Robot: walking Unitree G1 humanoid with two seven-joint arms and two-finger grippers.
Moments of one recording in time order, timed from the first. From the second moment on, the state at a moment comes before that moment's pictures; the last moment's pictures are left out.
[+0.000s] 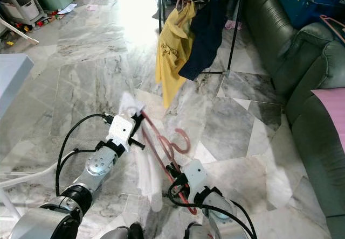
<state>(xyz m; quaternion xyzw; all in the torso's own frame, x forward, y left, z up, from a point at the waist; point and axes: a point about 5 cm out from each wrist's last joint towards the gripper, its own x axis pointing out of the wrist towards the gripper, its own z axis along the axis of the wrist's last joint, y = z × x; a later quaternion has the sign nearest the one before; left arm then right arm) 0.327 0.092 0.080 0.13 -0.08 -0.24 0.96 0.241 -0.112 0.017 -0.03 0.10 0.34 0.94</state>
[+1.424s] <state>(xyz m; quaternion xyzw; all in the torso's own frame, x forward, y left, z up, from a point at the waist) 0.290 0.080 0.055 0.09 -0.06 -0.41 0.90 0.264 -0.138 0.020 -0.07 0.11 0.28 0.95</state>
